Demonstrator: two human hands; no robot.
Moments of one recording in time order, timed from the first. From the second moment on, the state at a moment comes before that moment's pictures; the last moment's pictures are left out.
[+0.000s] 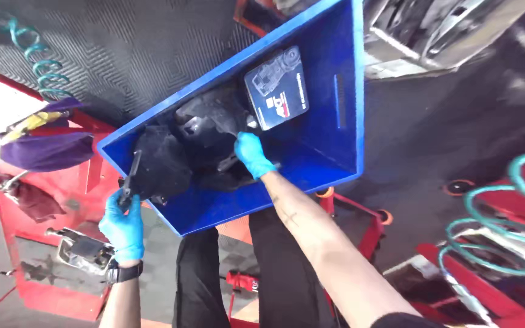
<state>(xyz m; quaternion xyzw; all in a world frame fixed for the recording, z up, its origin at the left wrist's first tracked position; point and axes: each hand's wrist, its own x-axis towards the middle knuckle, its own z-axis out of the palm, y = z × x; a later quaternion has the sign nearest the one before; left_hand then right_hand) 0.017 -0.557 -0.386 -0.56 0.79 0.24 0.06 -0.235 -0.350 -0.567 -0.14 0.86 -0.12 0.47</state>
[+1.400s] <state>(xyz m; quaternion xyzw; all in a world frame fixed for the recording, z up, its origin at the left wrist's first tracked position) -0.100 -0.314 0.099 0.28 0.95 0.11 0.10 -0.102 -0.105 0.158 -0.32 0.93 -0.15 0.07</state>
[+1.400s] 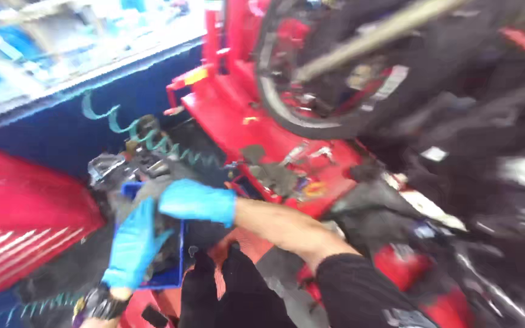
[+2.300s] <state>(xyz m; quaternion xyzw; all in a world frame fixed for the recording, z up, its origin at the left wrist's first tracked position) 0.043 0.024 0.128 0.22 0.88 0.21 0.37 0.572 0.094 -0.014 0.67 0.52 -0.53 -0.06</state>
